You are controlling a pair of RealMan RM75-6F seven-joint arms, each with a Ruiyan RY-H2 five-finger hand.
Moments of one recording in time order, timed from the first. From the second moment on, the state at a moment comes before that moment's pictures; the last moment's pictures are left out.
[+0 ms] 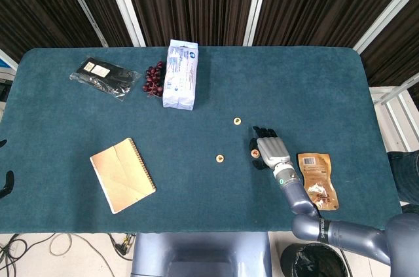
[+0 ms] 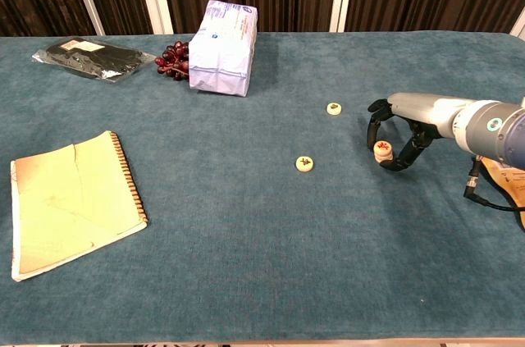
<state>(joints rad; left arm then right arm) -0.06 -1.03 -0.10 -1.68 1.35 1.46 -0.03 0.80 -1.59 0.17 -1.41 -0.72 0.89 -0.43</state>
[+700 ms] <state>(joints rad) -0.06 -1.03 -0.10 -1.68 1.34 1.46 -0.04 0.84 -1.63 0.19 -1.42 -0.72 0.88 -0.45</state>
